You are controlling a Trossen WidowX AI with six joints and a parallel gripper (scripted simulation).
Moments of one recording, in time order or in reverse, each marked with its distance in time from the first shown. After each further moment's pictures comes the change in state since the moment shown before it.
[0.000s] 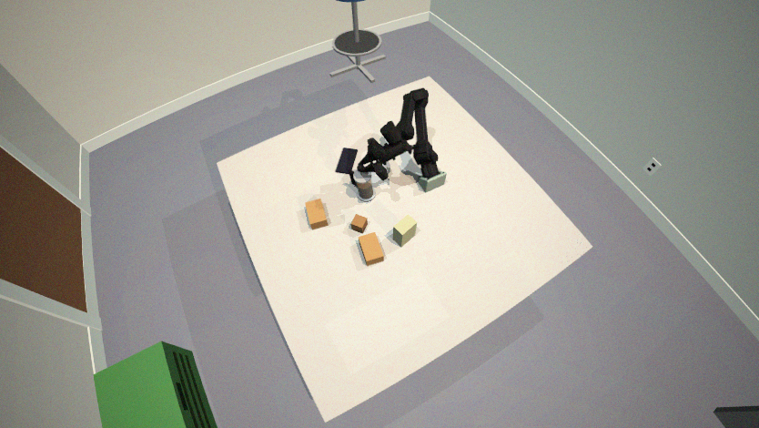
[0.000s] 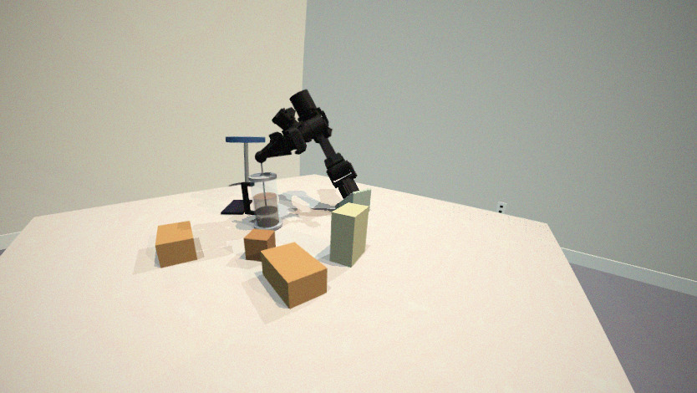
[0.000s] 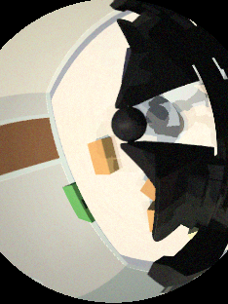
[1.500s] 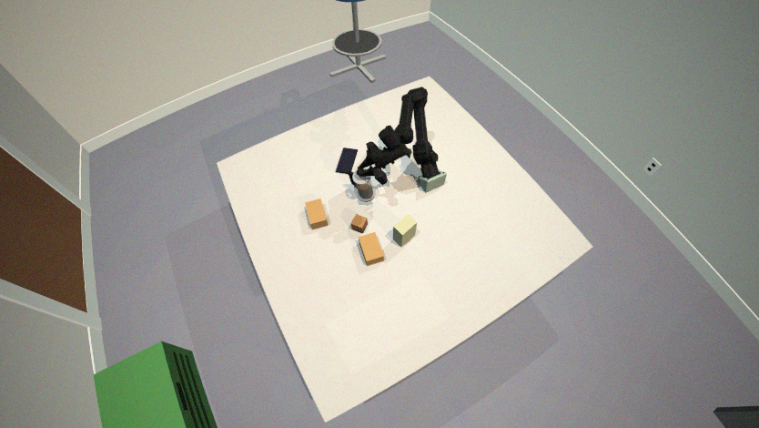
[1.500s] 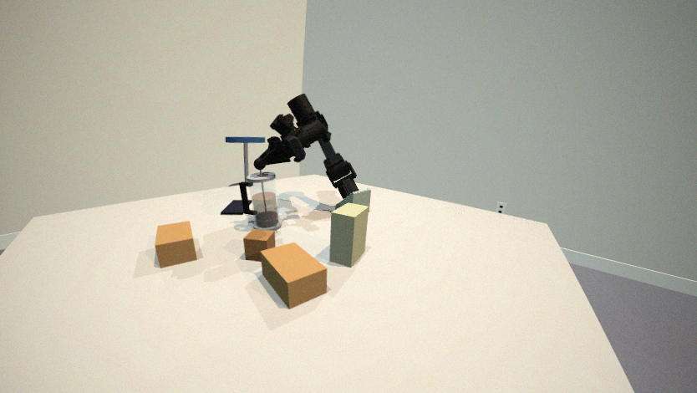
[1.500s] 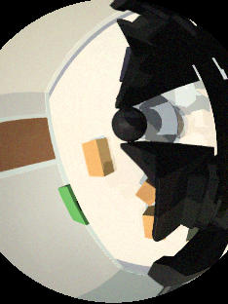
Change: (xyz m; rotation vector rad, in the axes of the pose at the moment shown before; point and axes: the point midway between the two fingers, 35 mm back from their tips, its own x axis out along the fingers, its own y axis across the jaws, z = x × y) arm 0.012 0.004 -0.011 -0.035 0.023 -0.010
